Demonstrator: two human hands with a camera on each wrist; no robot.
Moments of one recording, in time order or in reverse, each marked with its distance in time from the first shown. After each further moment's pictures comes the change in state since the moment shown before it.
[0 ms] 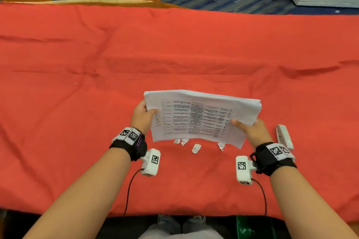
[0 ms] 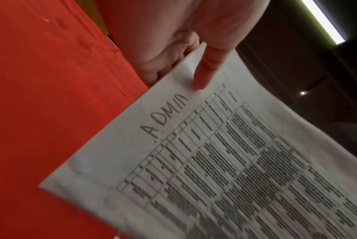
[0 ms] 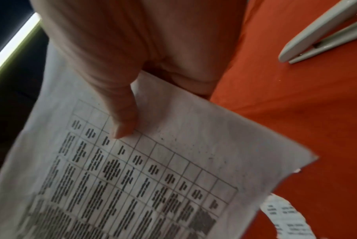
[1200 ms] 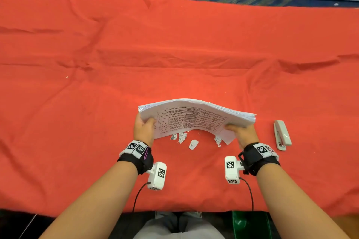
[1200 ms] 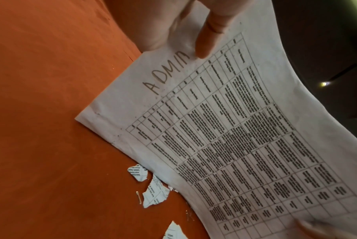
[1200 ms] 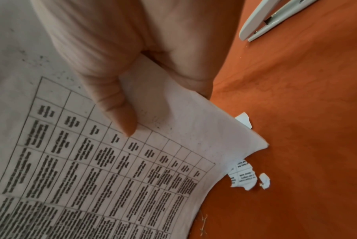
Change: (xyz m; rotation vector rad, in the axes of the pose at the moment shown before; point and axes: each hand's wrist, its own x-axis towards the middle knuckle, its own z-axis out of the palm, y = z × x) left_hand -0.020 -0.051 0.025 -0.196 0.175 -0.083; right_hand 0.009 0.037 0.016 0.052 0.088 0.101
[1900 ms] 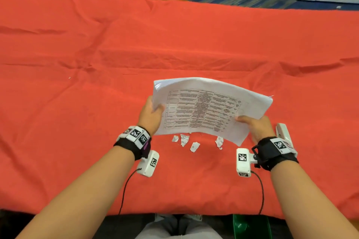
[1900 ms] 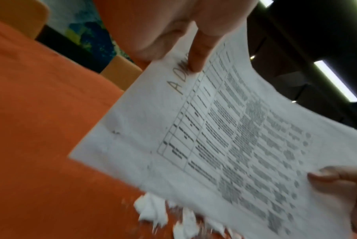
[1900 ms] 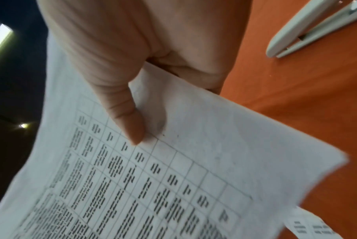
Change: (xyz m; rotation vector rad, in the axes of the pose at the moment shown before) left_hand 0.018 0.042 0.009 0.336 -0.277 0.132; right_hand 0.014 -0.031 -0.018 0.083 0.053 0.022
